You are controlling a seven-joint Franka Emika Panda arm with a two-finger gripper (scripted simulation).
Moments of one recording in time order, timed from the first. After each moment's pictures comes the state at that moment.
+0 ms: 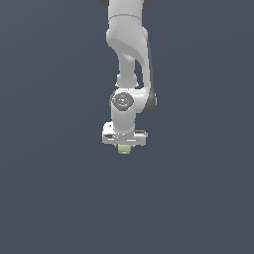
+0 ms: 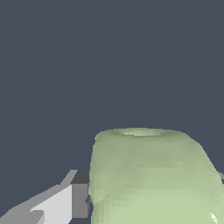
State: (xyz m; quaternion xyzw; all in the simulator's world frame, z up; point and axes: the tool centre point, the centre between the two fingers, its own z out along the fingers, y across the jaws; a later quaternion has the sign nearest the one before) arm -0.021 -0.013 0.050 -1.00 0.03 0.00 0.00
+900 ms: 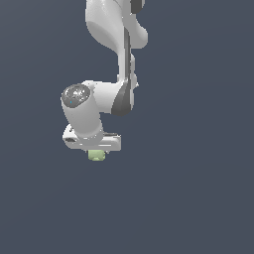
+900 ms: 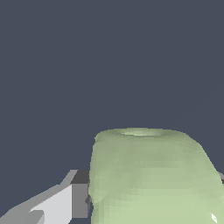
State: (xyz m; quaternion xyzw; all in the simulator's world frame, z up) arm 0.048 -0.123 0.127 -1.00 0.03 0.00 0.00
